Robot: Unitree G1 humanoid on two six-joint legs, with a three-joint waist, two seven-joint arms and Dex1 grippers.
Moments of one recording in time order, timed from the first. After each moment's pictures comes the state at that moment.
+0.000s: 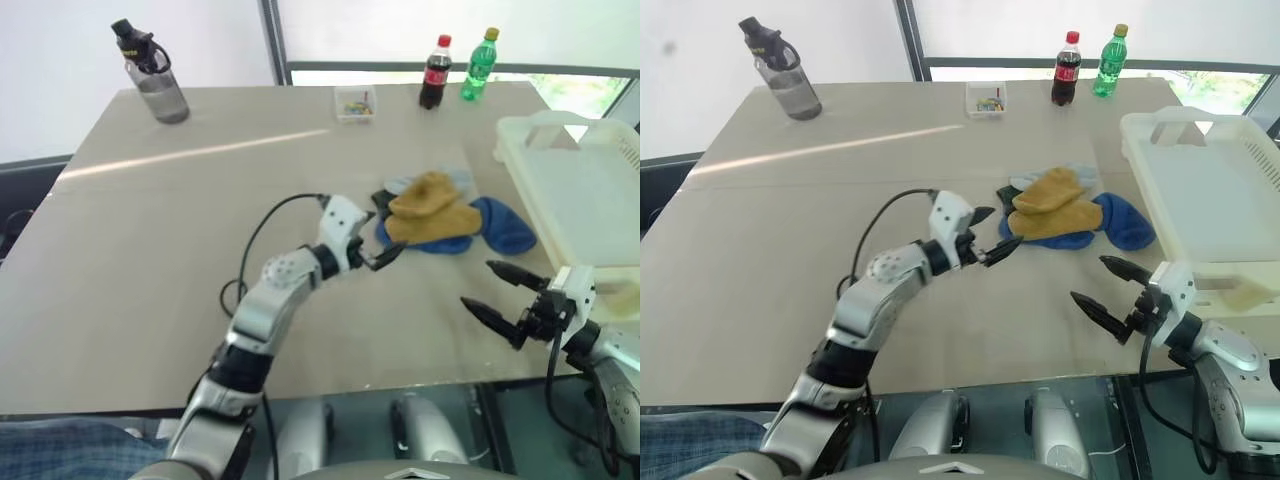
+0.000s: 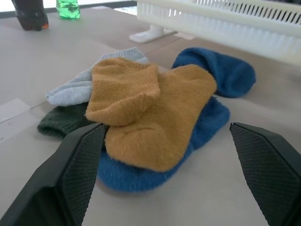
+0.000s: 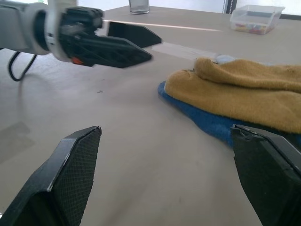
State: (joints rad) left arm -0.56 0.19 -0.28 0.09 -0.18 0.39 -0.54; right arm 0.15 -0.60 -0.22 -0.34 0.57 0.21 0.87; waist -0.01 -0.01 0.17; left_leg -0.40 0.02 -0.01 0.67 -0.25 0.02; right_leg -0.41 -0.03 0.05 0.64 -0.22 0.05
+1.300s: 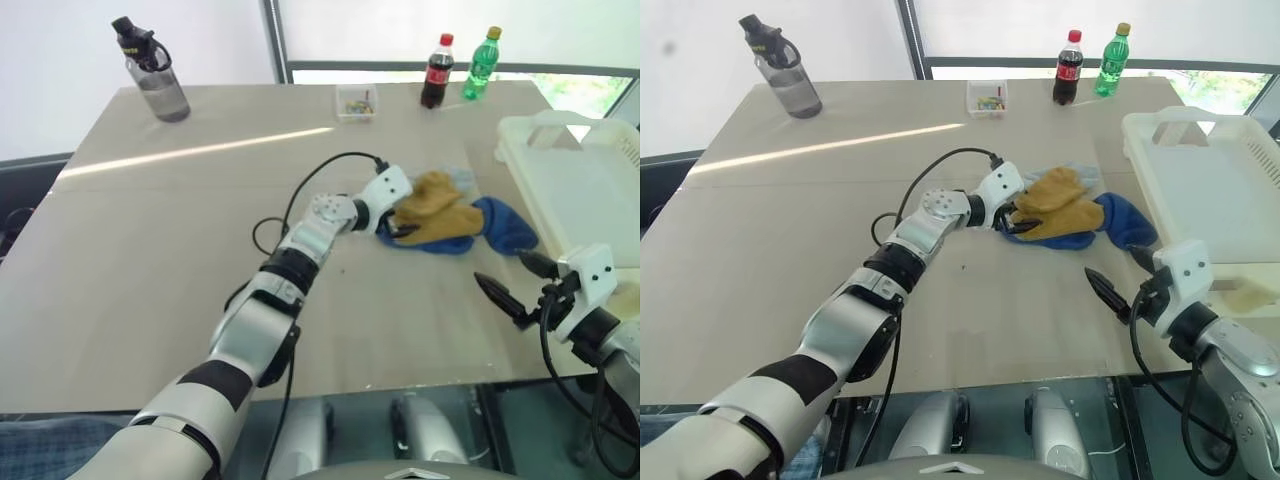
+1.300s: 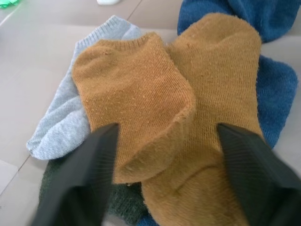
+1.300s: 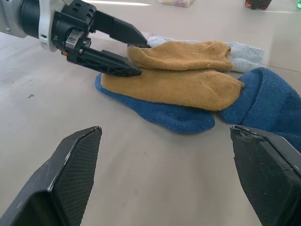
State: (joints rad) left arm -1.05 0.10 -0.28 0.89 0.08 0.05 -0.77; right arm 0.21 -0.60 -0.33 -0.65 0.60 0.58 0.48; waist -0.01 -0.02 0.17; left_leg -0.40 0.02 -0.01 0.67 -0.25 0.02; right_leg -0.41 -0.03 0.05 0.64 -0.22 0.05
